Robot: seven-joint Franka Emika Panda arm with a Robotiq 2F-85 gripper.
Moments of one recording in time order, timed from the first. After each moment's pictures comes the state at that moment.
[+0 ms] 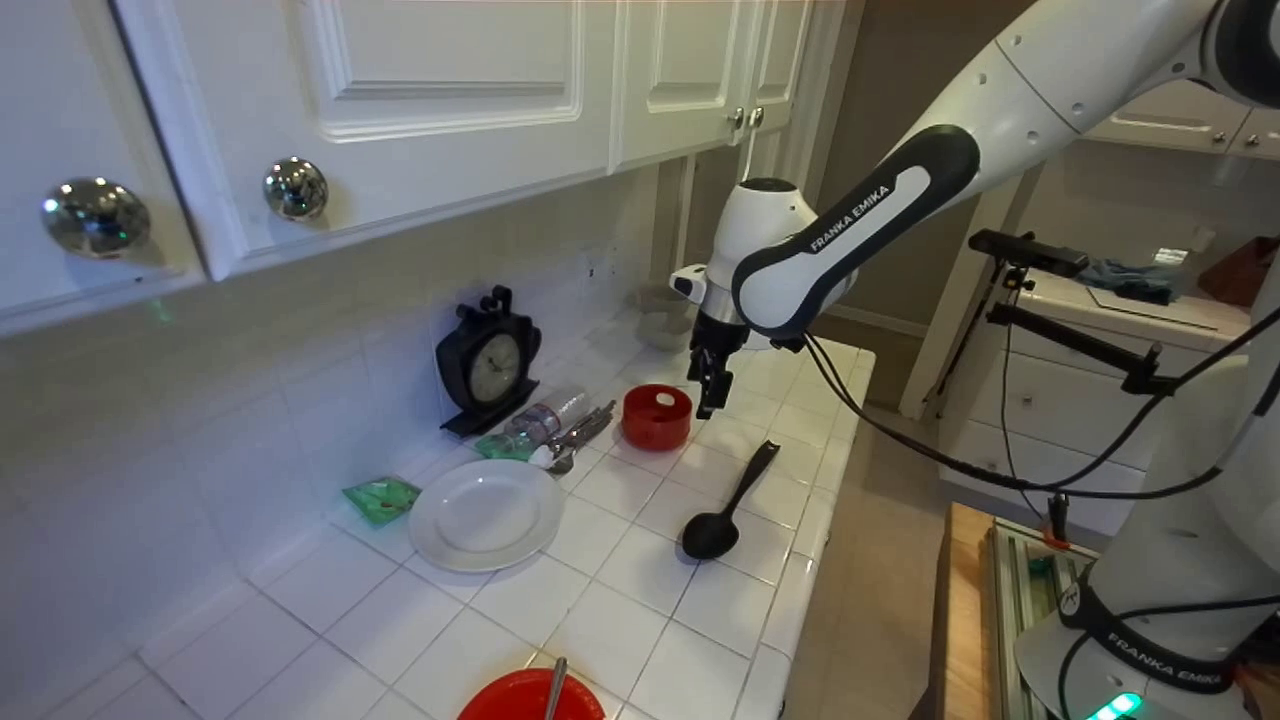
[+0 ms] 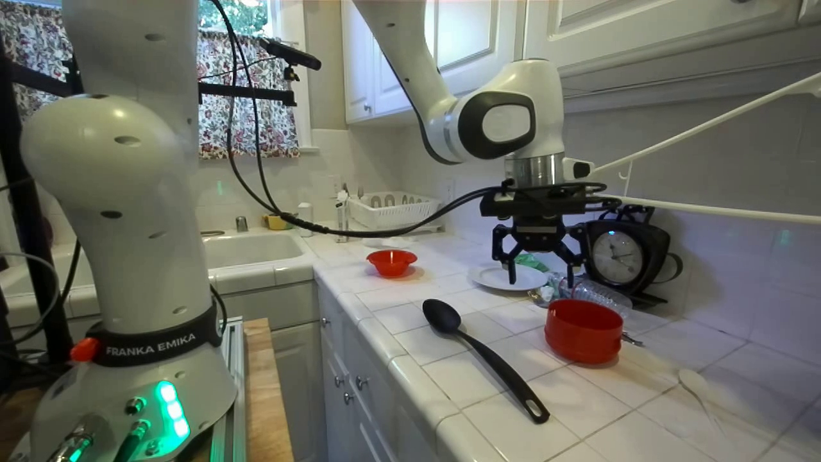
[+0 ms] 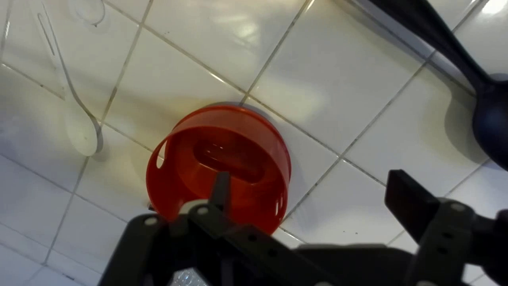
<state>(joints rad) -0.03 0.15 -0.16 -2.34 -0.04 2.67 -0.74</state>
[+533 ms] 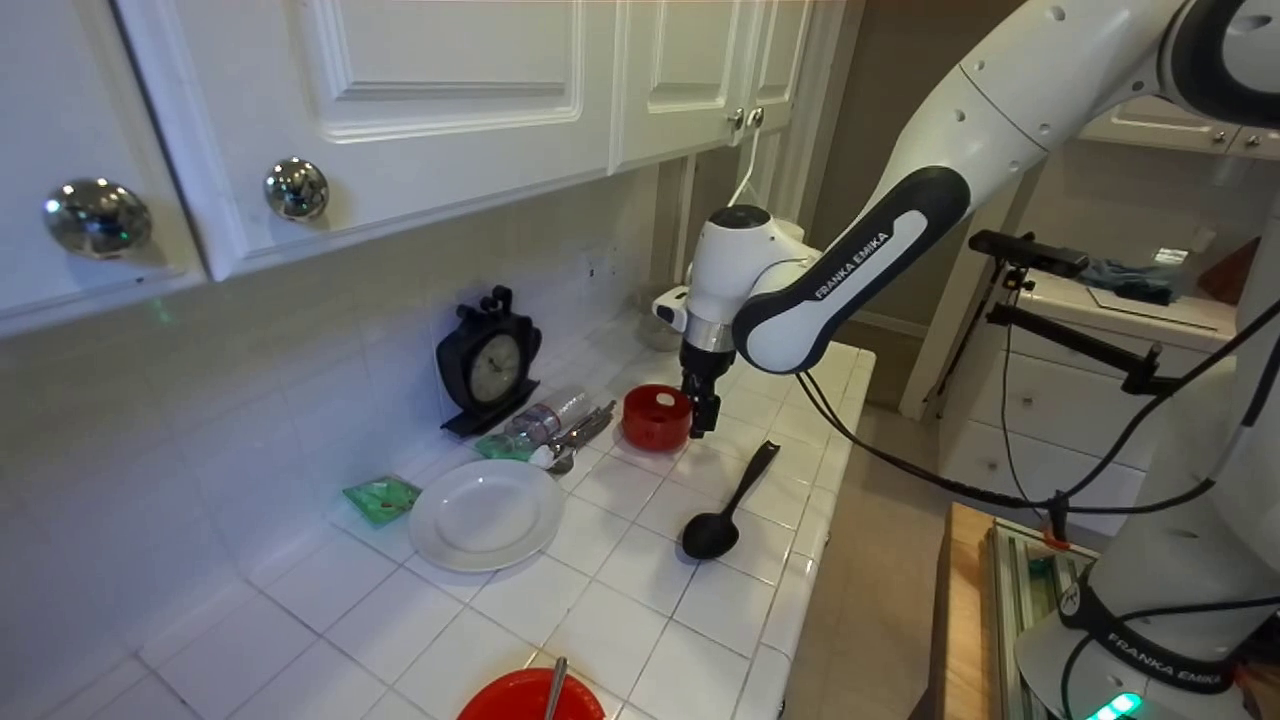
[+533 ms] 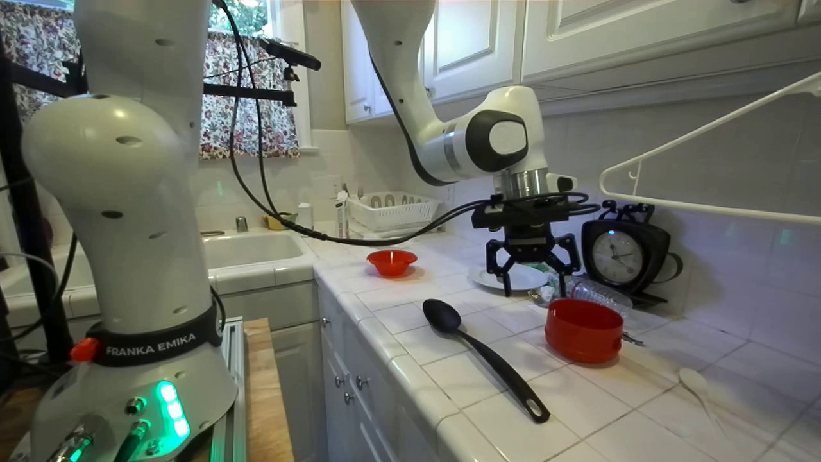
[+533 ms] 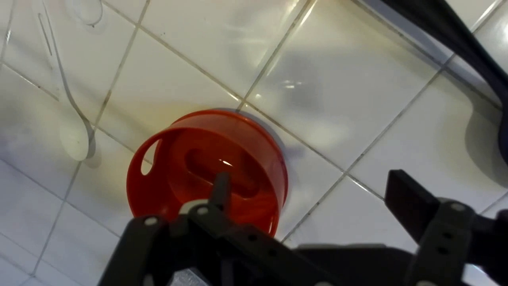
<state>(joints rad) -0.02 0.22 -0.13 -2.33 -0.31 2.69 -0.48</state>
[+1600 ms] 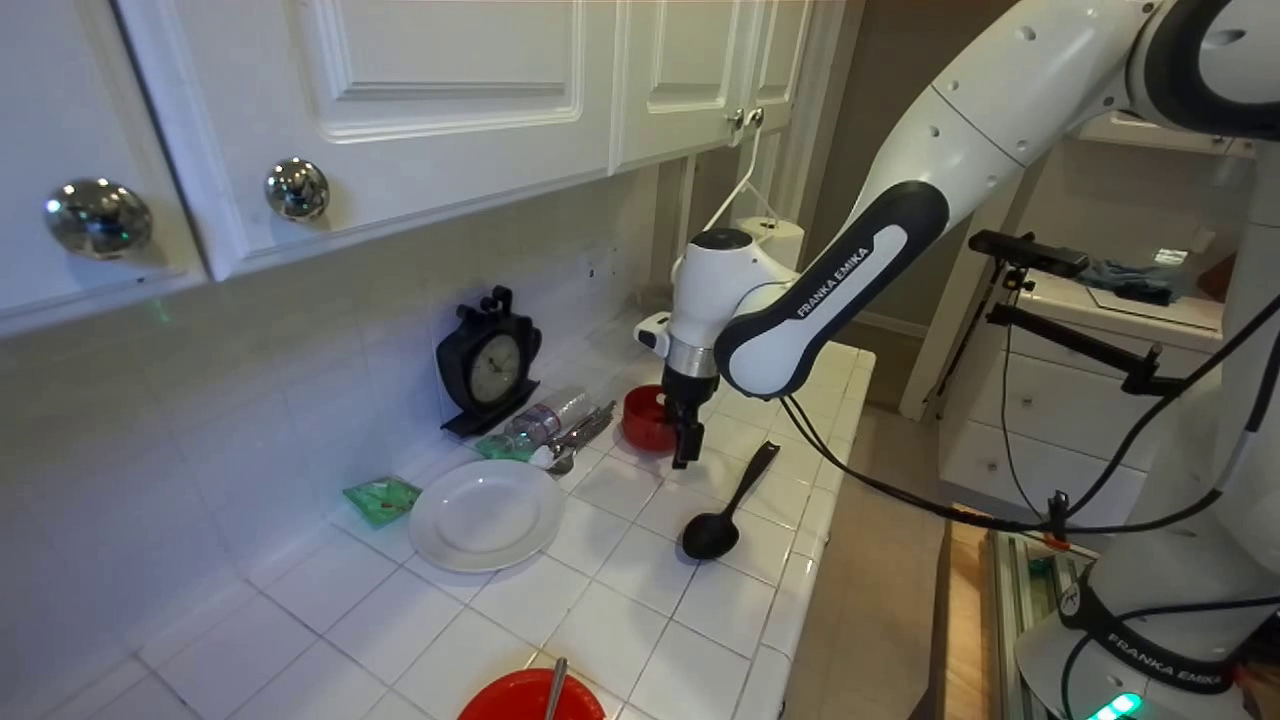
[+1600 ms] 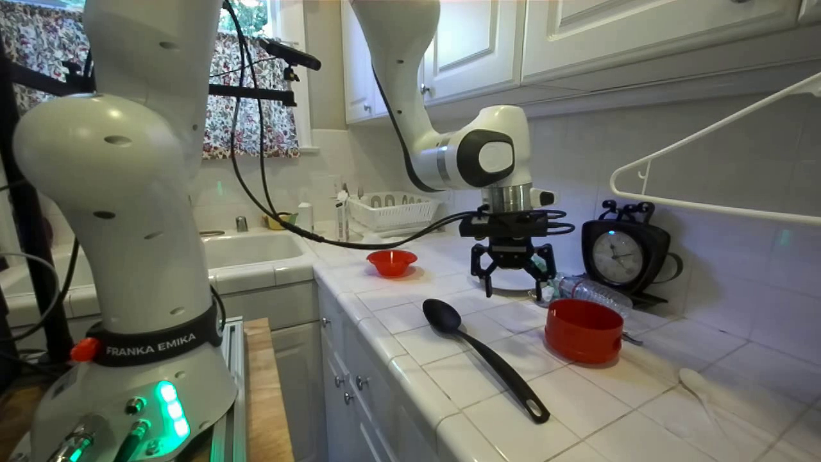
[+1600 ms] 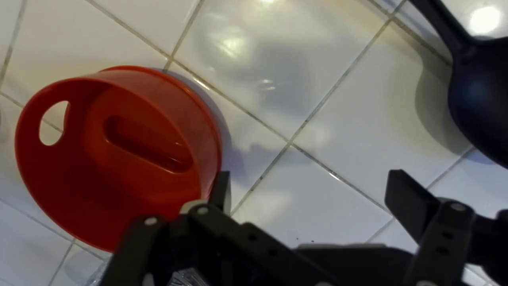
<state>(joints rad) -0.08 0.27 0.01 -2.31 -0.23 2.71 -0.50</state>
